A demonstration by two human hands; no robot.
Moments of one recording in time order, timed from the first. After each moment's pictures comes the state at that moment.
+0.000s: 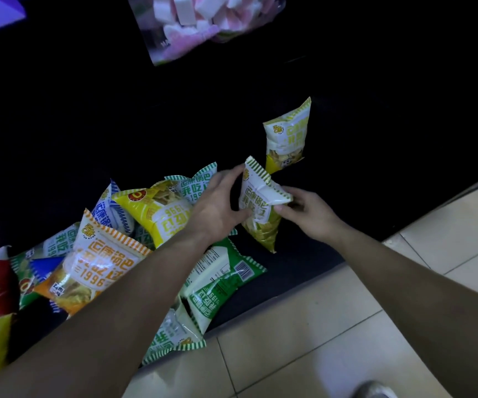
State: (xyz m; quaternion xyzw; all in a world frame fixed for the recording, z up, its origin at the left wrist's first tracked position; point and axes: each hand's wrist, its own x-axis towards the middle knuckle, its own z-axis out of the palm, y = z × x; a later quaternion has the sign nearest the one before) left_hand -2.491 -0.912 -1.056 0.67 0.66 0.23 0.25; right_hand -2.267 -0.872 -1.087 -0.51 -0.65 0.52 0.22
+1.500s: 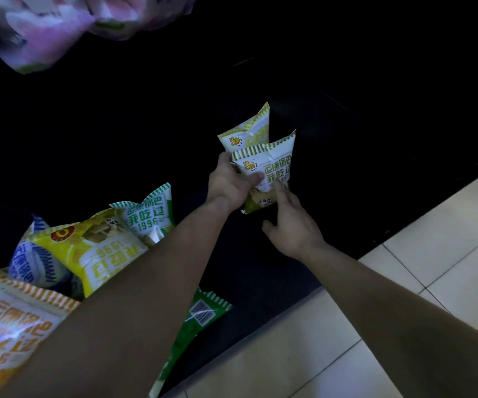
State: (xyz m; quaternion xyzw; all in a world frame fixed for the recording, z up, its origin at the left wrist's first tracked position) left_hand -2.392 -0.777 -1.094 0.49 0.69 0.37 0.38; right_hand -2.242 -0.837 -1.115 -0.62 -0.71 0.31 0.12
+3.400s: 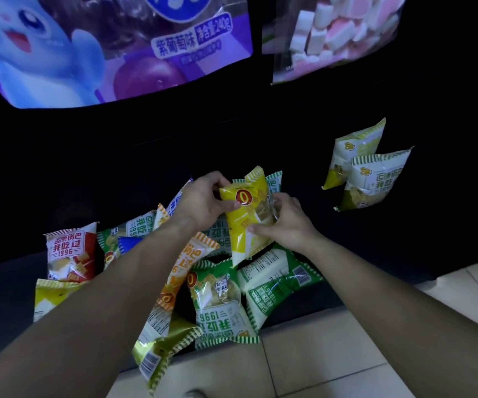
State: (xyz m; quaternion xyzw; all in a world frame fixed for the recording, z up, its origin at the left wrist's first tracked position) left_hand -2.626 -0.958 -1.005 0.55 0.74 0.28 0.26; right_hand -2.428 -0.910 -1.062 -0.51 -0.70 0.47 0.15
